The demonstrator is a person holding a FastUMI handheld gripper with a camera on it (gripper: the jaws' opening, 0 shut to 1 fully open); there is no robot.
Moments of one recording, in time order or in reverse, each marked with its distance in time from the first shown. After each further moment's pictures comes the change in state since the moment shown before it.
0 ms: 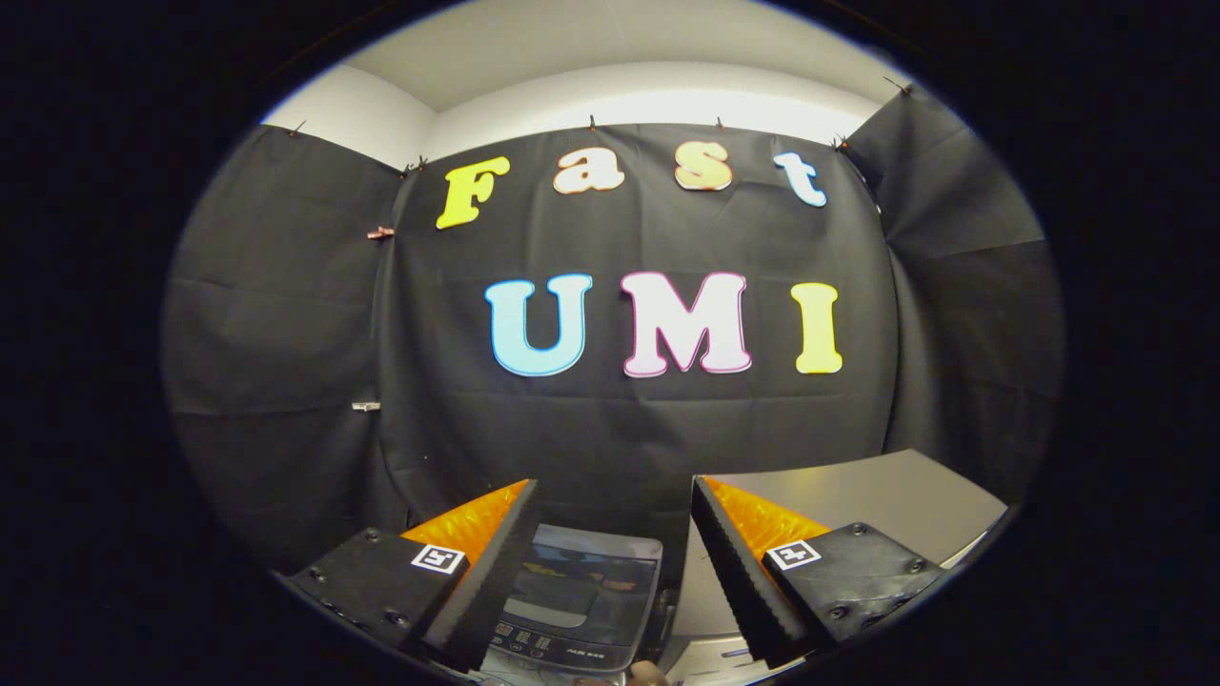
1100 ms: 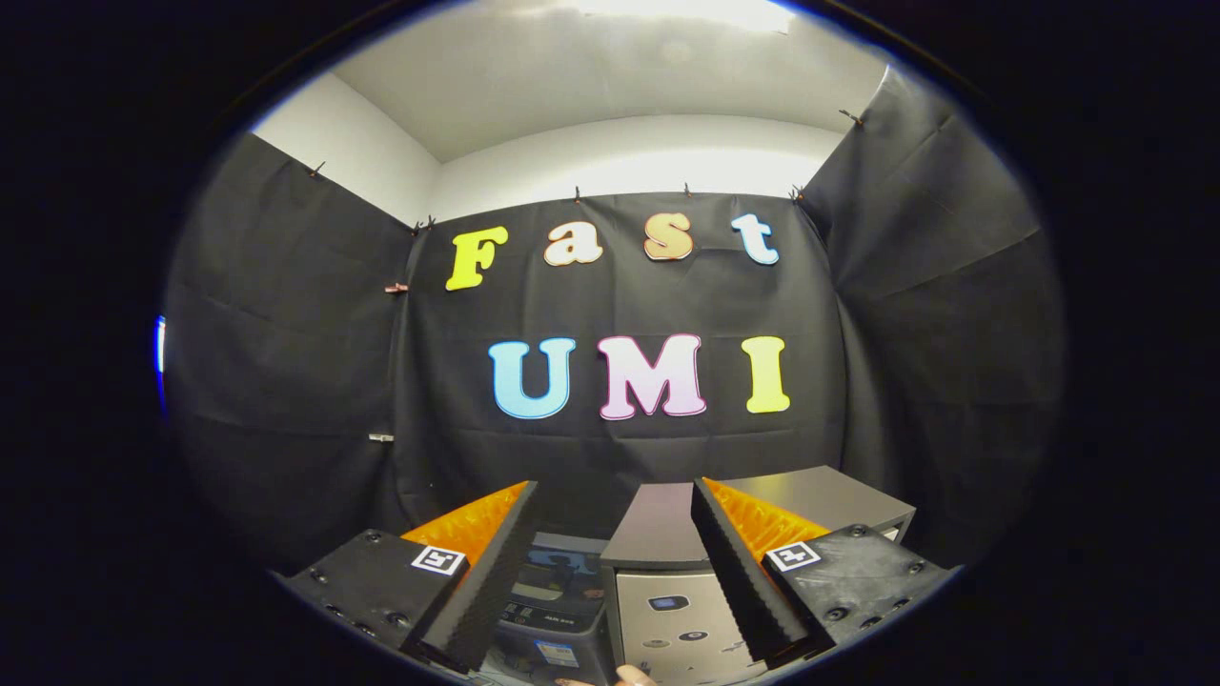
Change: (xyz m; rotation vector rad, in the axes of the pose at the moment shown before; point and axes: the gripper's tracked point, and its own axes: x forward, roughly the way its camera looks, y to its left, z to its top) arm -0.171 -0.046 0.032 0.020 -0.145 -0.014
